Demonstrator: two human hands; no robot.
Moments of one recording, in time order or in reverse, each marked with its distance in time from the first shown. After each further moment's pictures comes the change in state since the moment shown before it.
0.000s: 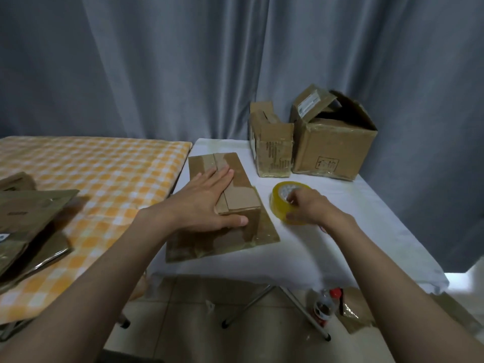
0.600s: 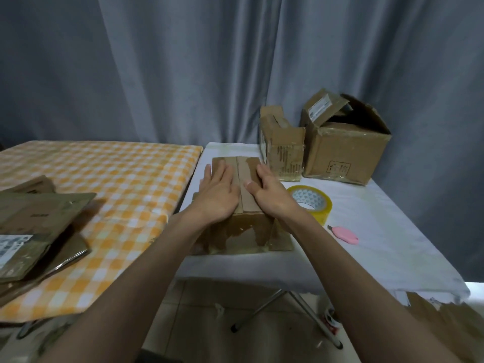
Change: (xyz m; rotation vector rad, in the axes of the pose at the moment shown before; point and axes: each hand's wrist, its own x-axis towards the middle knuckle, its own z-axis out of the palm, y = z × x) left_hand 0.019 0.017 -0.003 -0.295 0.142 -0.306; right_hand -0.005 -0.099 0.016 0.570 0.153 -0.365
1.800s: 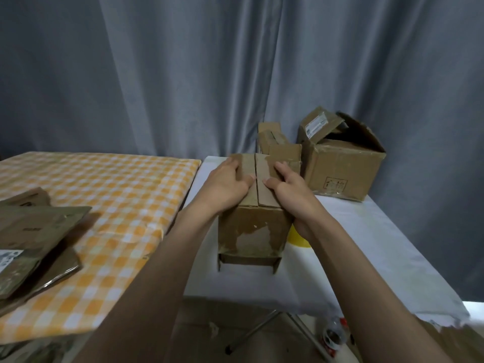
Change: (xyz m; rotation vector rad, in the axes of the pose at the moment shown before) left_hand 0.004 0.042 -0.040 -0.251 0.190 0.018; right_hand -0.015 -0.018 -0.050 0.292 0.135 0.107
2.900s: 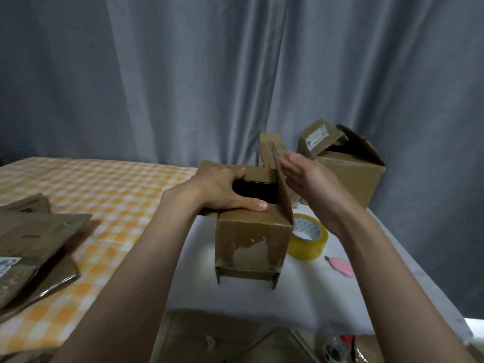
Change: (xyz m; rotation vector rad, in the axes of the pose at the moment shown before) left_hand 0.014 -0.006 -0.038 0.308 -0.319 0.118; right_hand -0.004 -0.033 -0.036 0.213 -0.110 -0.070
